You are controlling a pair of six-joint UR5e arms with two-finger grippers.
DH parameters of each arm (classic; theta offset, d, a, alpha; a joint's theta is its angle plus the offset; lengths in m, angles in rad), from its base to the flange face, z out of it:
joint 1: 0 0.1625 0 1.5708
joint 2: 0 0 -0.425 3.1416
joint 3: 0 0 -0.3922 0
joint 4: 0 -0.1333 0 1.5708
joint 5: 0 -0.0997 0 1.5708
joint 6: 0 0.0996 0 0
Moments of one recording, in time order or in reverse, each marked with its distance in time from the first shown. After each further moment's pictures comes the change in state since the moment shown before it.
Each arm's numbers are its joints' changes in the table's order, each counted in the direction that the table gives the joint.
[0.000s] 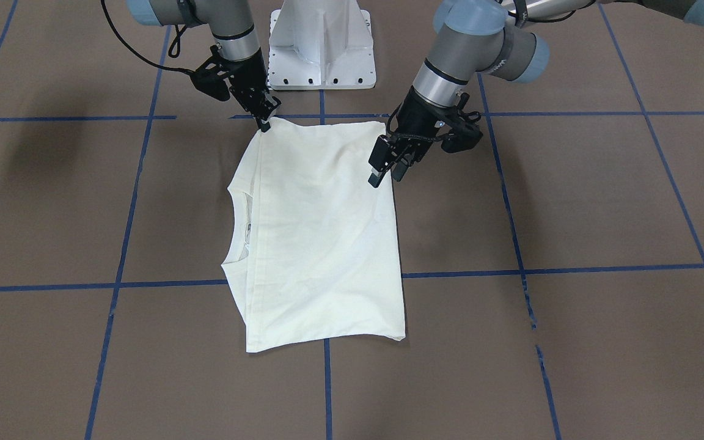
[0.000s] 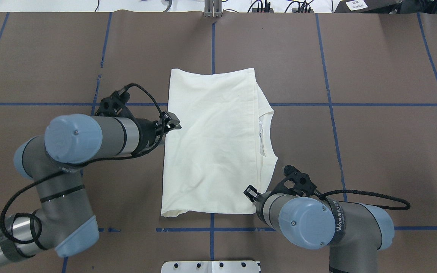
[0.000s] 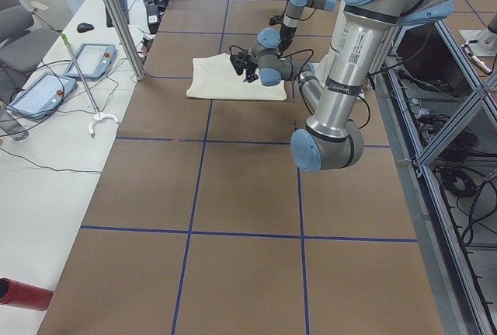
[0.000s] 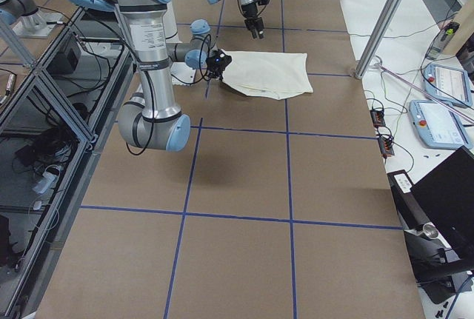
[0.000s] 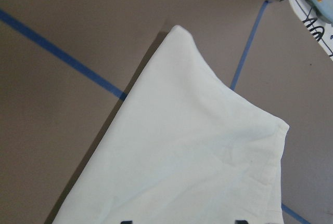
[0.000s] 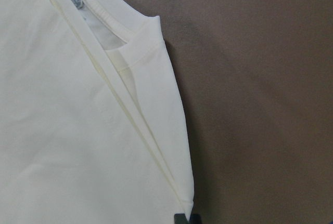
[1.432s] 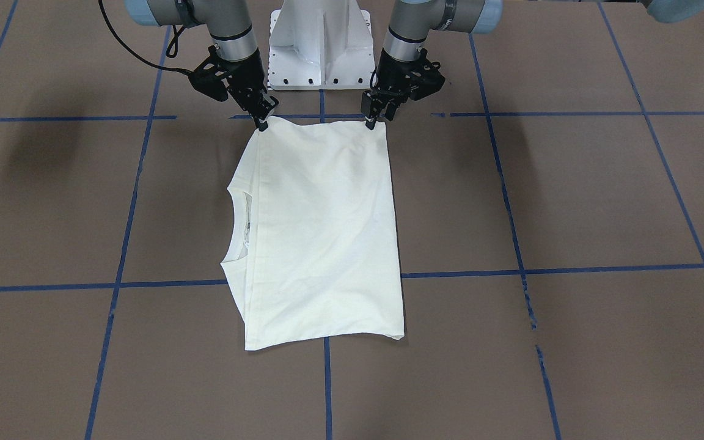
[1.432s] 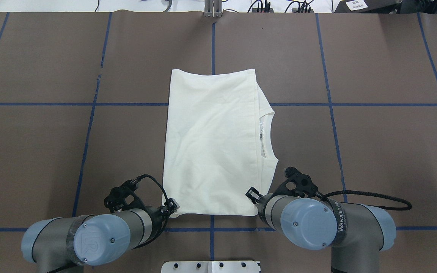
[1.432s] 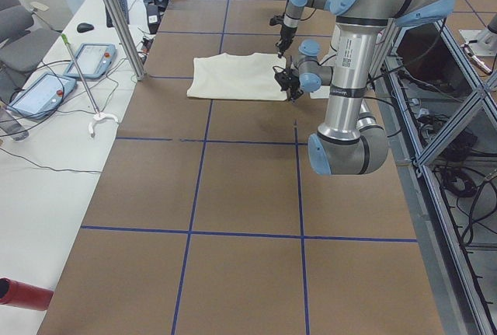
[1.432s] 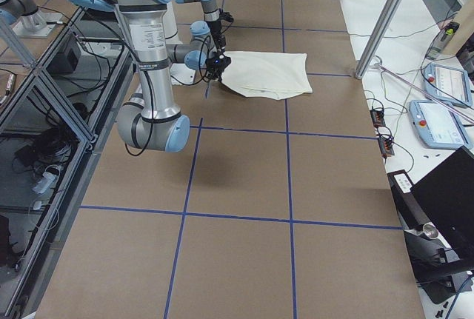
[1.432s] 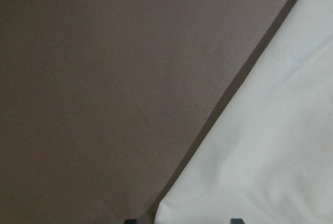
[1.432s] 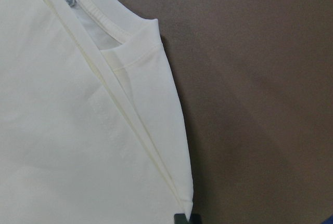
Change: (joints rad) left arm 0.304 0.086 0.074 -0.203 -0.141 -0.145; right arm -0.003 -0.010 0.001 -0.003 -0.008 -0.004
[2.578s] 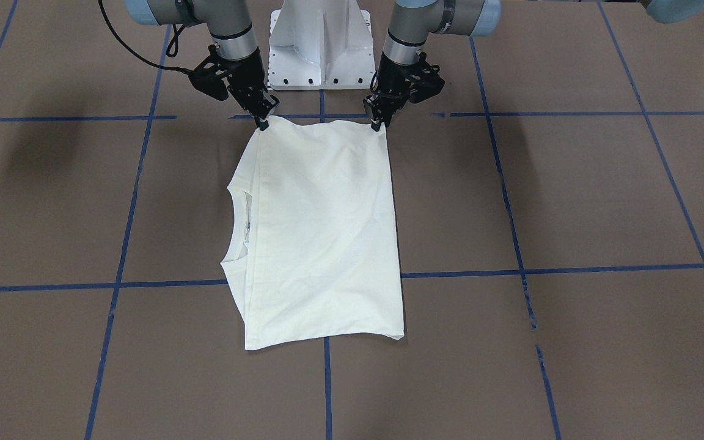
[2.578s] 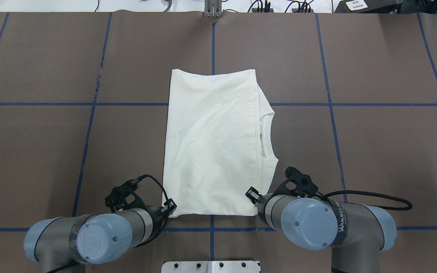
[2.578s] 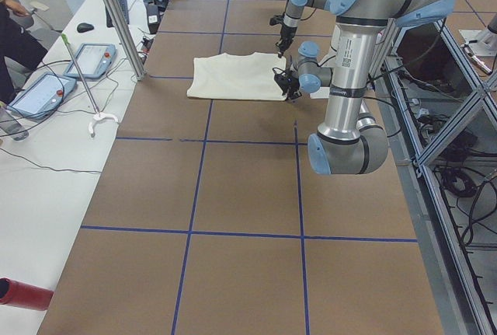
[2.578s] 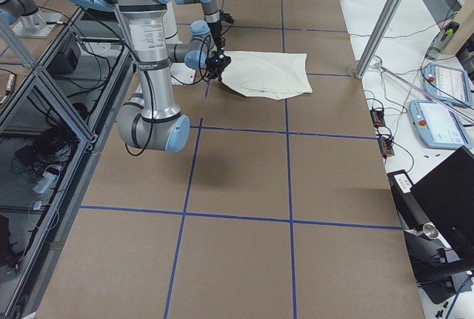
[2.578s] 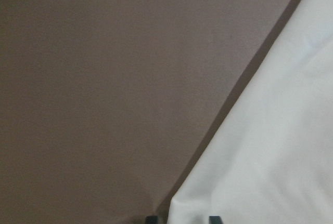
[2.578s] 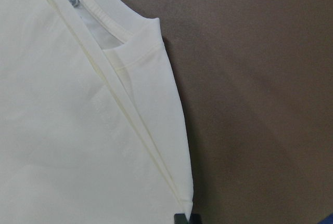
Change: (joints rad) left arm -0.007 -0.004 -0.016 -0.001 -0.002 0.013; right arm 0.000 0.000 -0.005 -0.001 -0.001 0.000
